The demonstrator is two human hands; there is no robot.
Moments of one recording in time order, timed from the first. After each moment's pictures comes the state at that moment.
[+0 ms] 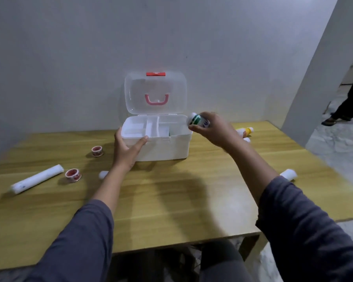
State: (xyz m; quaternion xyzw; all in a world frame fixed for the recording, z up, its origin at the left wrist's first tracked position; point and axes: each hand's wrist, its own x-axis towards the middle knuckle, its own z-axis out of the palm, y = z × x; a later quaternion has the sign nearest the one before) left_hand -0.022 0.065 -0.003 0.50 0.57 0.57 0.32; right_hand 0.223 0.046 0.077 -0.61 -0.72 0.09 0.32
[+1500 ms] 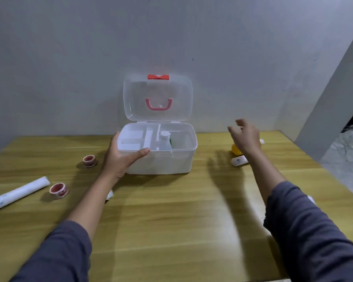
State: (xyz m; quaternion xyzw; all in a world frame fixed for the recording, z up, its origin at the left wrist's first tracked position) left_hand -0.035 0.088 0.002 0.55 0.52 0.55 0.34; right_hand 0.294 0.139 0.042 -0.70 -0.56 0.12 0.43
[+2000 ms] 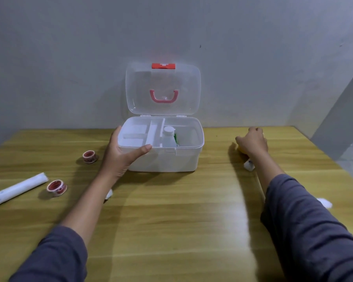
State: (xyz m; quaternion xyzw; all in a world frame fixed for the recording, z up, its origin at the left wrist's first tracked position) left_hand -0.027 0.086 0.003 0.55 0.53 0.56 0.33; right_hand 0.306 0.175 0.002 -0.81 -0.52 0.12 0.26
